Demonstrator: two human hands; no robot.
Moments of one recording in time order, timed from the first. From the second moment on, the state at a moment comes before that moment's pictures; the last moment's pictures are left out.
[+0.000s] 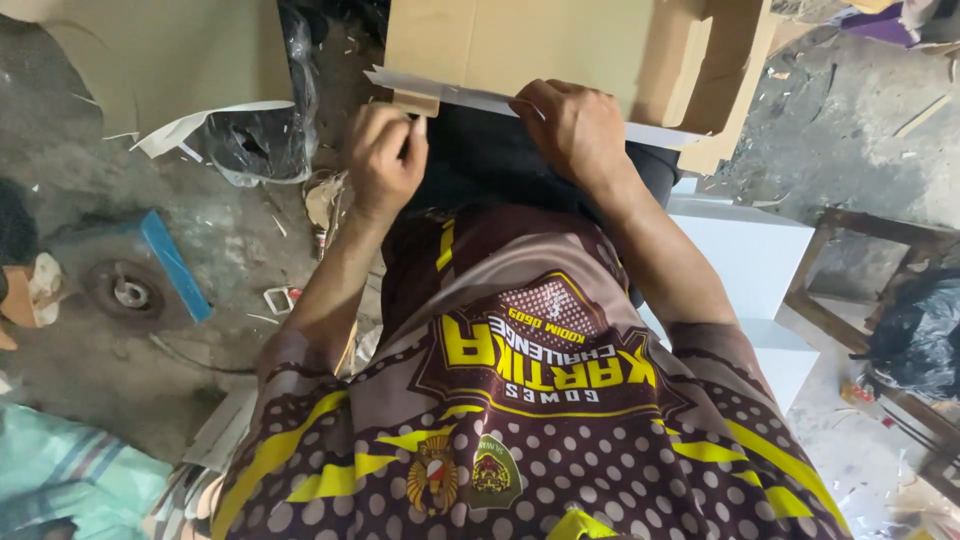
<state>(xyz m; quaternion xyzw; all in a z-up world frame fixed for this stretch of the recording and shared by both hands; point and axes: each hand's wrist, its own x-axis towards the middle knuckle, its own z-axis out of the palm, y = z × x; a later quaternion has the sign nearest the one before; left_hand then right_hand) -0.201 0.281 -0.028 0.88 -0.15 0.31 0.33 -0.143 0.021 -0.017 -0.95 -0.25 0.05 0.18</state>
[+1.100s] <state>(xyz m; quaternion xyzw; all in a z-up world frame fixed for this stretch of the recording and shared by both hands) -0.203 0.255 -0.114 0.96 -0.11 0.16 0.22 -0.148 0.021 -0.016 -0.93 -0.33 0.00 0.18</state>
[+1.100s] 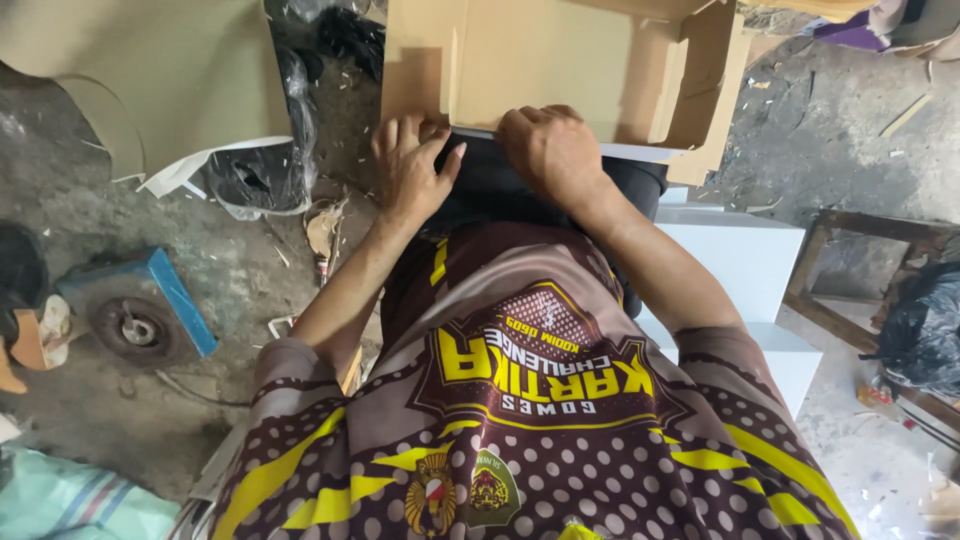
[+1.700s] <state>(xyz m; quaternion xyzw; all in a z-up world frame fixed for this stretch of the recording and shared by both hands) -0.105 0.295 -0.016 0.91 -0.11 -0.18 0.37 -0.150 0.071 -0.030 -0.94 -0.33 -0.04 0.10</state>
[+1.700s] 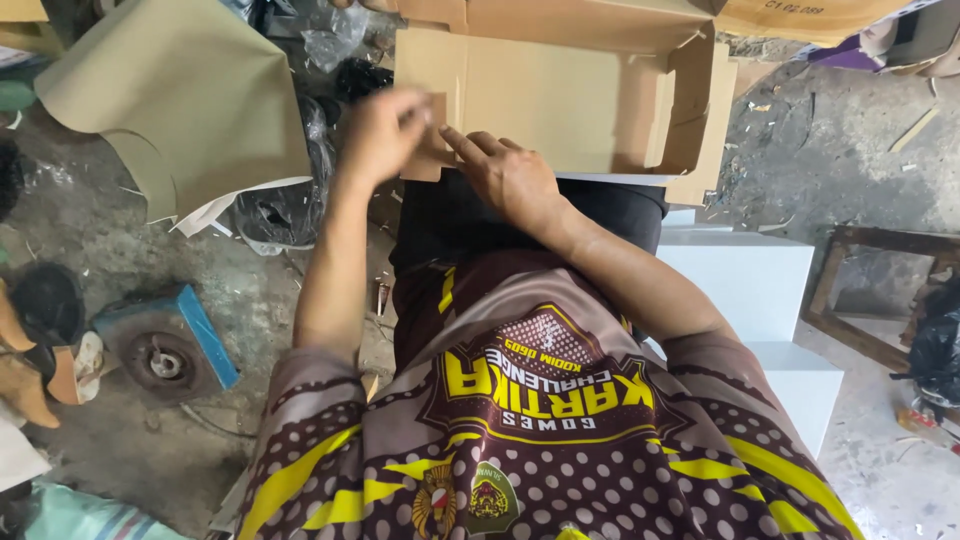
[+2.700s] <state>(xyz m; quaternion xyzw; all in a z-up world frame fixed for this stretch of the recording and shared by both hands) -0.037 0.275 -0.072 0.77 0.06 -0.19 0.61 -0.148 0.074 -0.026 -0.95 -0.31 -0.05 0.10</state>
